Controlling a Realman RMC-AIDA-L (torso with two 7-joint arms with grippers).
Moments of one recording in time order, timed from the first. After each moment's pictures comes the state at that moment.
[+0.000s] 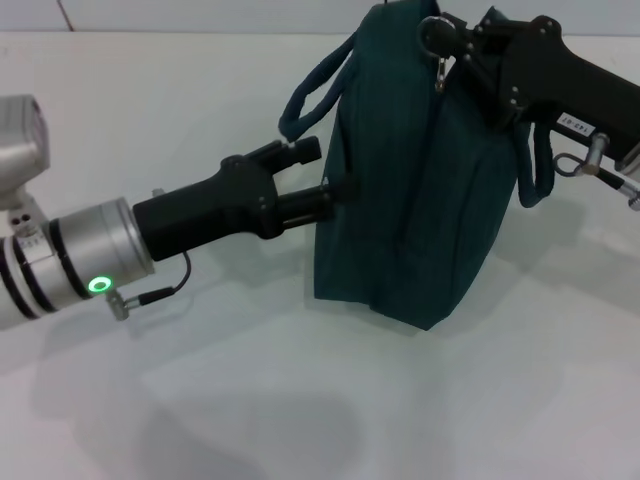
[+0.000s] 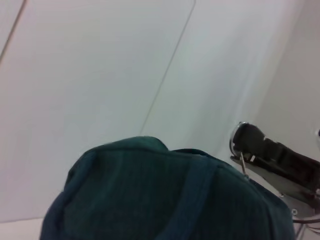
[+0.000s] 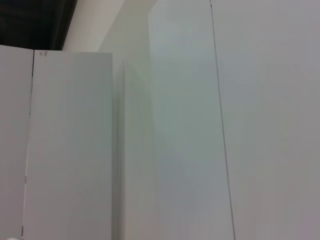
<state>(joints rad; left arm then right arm) -0.46 -2.09 0.99 0.41 1.41 1.51 -1.25 0.65 2.02 -1.35 -0.36 -0.87 -1.47 0.87</state>
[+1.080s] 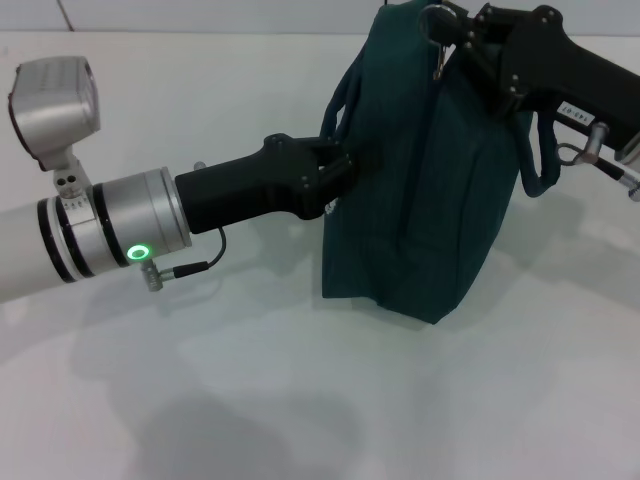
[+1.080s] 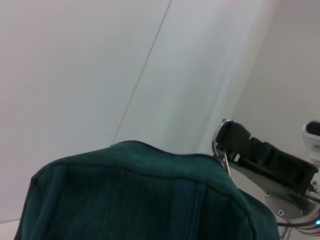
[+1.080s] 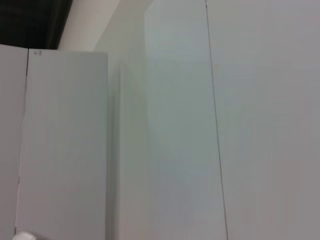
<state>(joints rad) -0.56 -2.09 1.02 0.36 1.41 1.49 -1.27 0.66 2.02 -1.34 -0.37 -0.86 -1.46 0.87</state>
